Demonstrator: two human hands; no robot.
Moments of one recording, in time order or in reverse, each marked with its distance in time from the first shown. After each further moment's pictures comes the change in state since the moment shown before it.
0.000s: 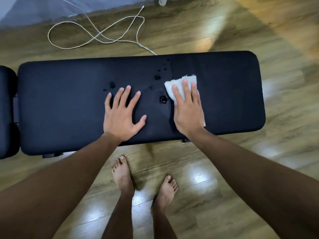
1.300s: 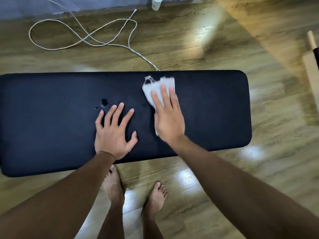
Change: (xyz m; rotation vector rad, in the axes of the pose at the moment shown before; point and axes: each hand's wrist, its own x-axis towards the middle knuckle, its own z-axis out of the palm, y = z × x) left_hand 0.003 0.001 0.010 -0.016 0.023 -0.041; right_hand 0.044 -0.032 0.004 0.077 0.075 -0.111
